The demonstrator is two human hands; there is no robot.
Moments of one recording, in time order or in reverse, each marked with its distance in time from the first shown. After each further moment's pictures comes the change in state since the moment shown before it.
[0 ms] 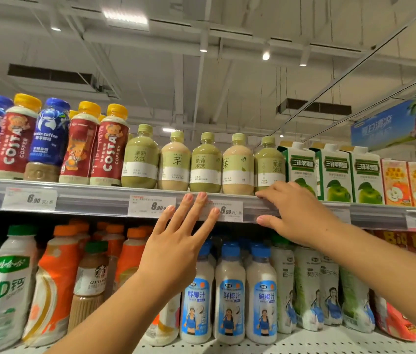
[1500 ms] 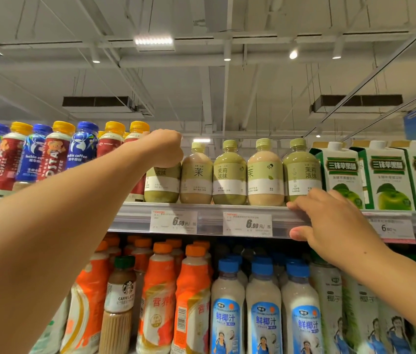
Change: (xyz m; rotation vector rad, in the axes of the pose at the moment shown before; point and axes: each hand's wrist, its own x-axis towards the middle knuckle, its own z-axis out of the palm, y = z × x) left_hand 0.169 -0.134 -0.080 0.094 -0.247 -0.372; right_hand 0.008 0.001 0.025 0.058 0.185 0.065
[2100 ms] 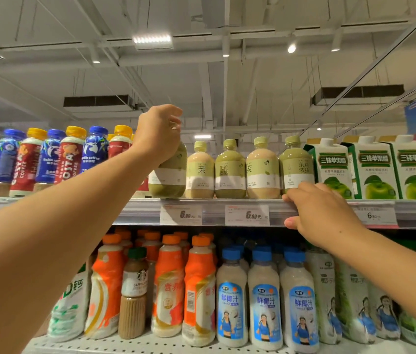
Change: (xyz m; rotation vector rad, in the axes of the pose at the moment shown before) left_hand -0.055 0.006 -0.038 -0.753 0.456 -0.042; right_hand 0.000 -0.014 -0.014 -0.063 -0.102 0.058
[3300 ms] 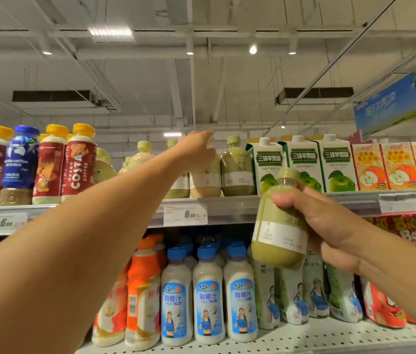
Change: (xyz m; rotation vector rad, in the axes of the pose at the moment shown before) left_hand -0.014 0.098 0.127 0.226 -0.549 0.080; right_hand -0.060 0.069 -0.038 1.558 -0.216 0.356
